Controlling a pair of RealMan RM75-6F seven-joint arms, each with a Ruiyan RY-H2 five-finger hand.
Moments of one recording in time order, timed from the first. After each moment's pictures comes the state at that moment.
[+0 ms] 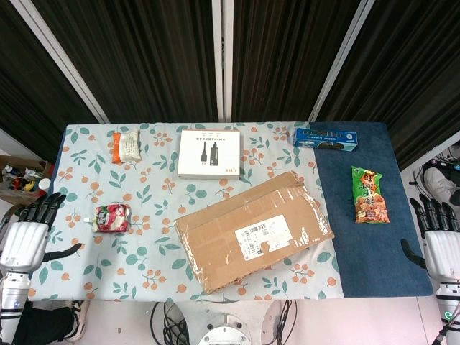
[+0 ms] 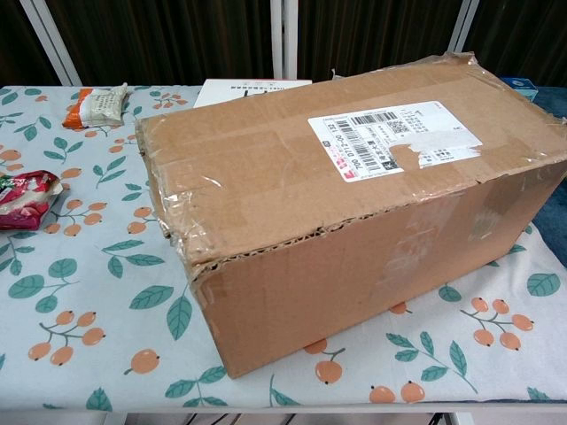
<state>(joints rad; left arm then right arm) -0.17 -1.14 -0.05 -1.56 1.52 1.47 0.06 0.07 -1.12 0.09 -1.56 -1.47 1.51 -0.07</state>
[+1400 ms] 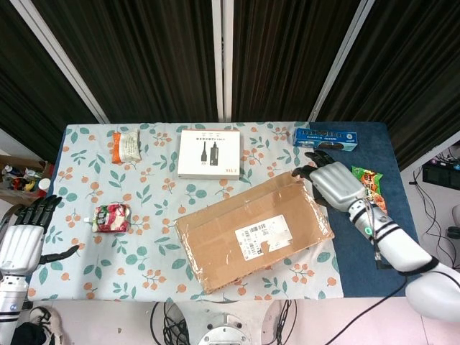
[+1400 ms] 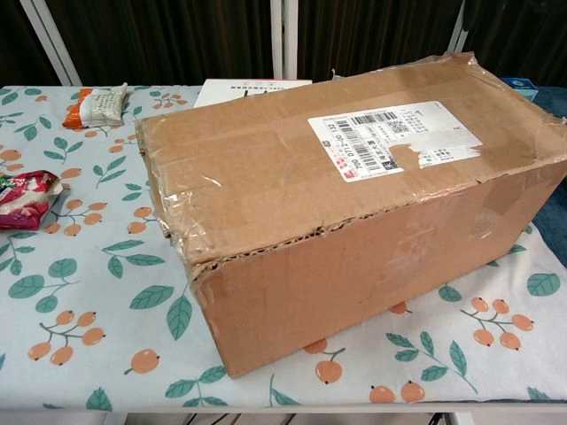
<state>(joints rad) -0.15 -1.16 -0.05 -1.54 1.52 1.48 0.00 0.79 -0.82 0.29 -1.95 -1.03 0.66 -0.25</state>
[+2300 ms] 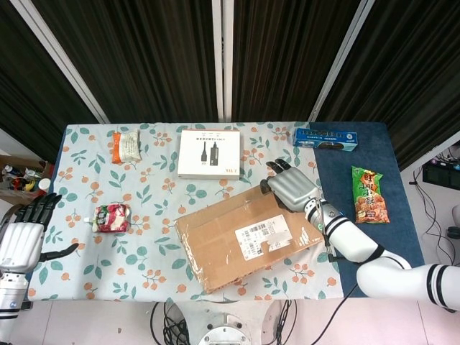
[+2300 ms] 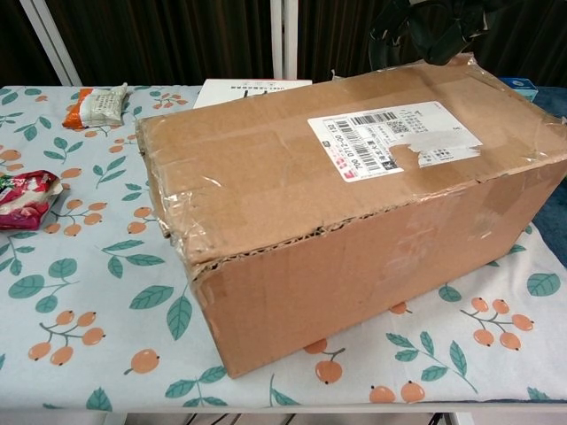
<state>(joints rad) -0.16 -1.16 -0.06 -1.53 1.51 1.47 0.00 1.08 -0.99 0.13 -1.94 -0.74 0.71 -0.44</state>
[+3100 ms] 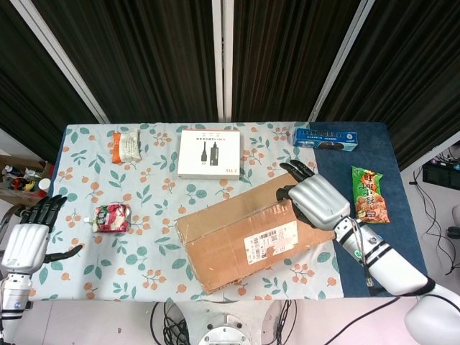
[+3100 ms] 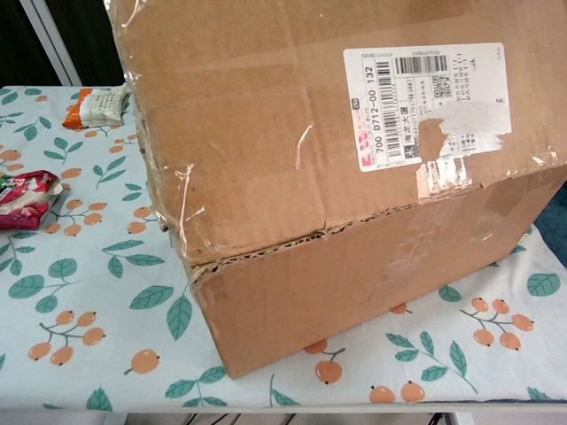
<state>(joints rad) -0.16 -1.16 -0.05 -1.55 1.52 1.46 0.02 0.84 -0.70 0.16 -2.21 -1.16 0.88 -0.22</state>
